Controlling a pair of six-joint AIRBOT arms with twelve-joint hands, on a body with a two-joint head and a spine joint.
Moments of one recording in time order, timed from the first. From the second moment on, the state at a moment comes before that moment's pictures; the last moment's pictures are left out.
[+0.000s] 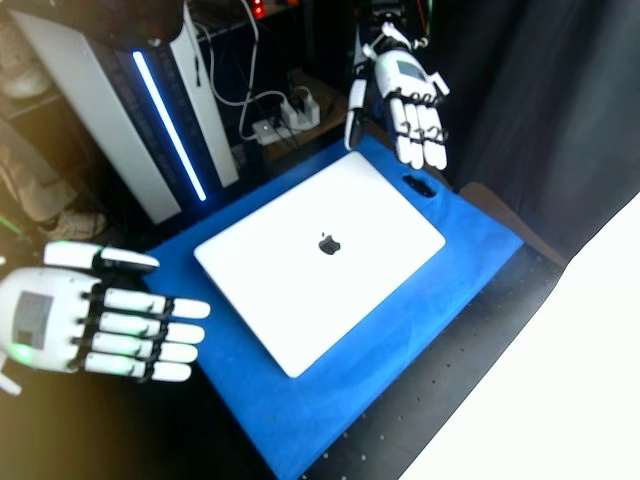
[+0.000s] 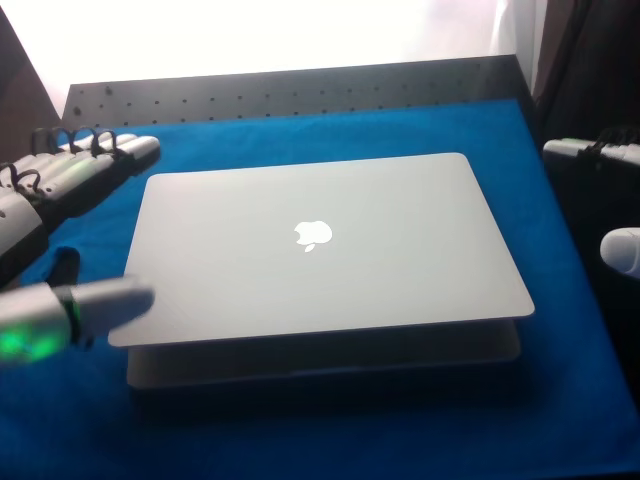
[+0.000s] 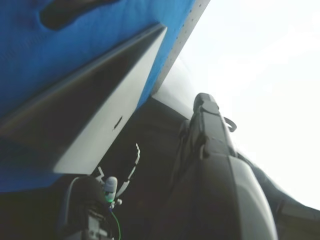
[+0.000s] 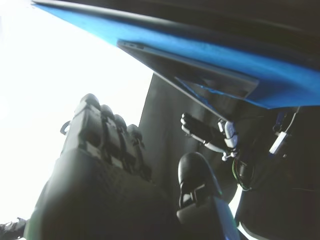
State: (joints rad) left arm 1.23 -0.77 0.89 -0.16 -1.19 0.92; right arm -1.19 -0.93 1.22 -0.11 1.10 -0.19
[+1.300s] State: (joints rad) left arm 0.93 -0.91 1.01 0.16 -0.78 0.85; right arm -1.19 -0.93 1.21 -0.38 0.93 -0.09
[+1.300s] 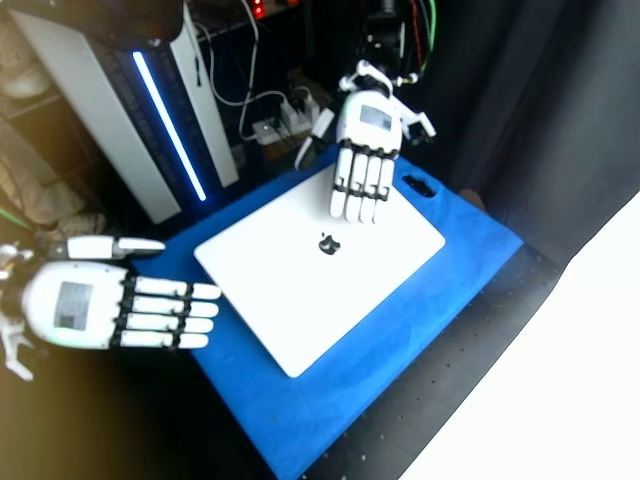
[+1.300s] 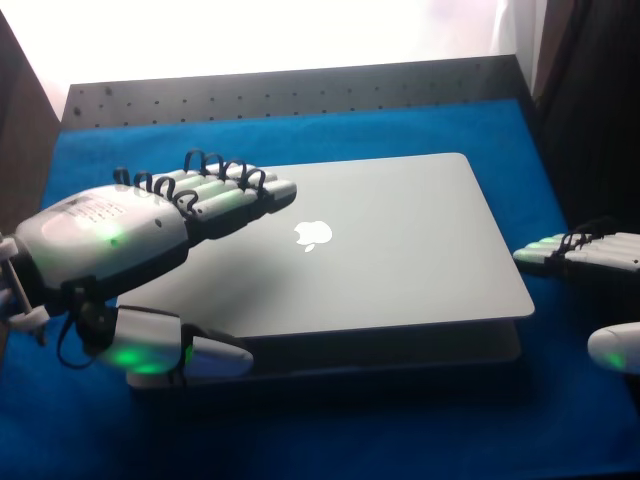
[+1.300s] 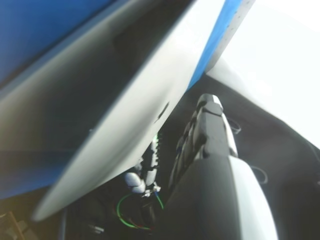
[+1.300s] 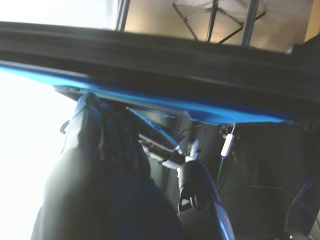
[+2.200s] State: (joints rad) left arm 0.92 -0.92 1.01 0.14 -0.79 0.85; right arm -1.07 -0.93 1.21 -0.65 0.83 -0.04
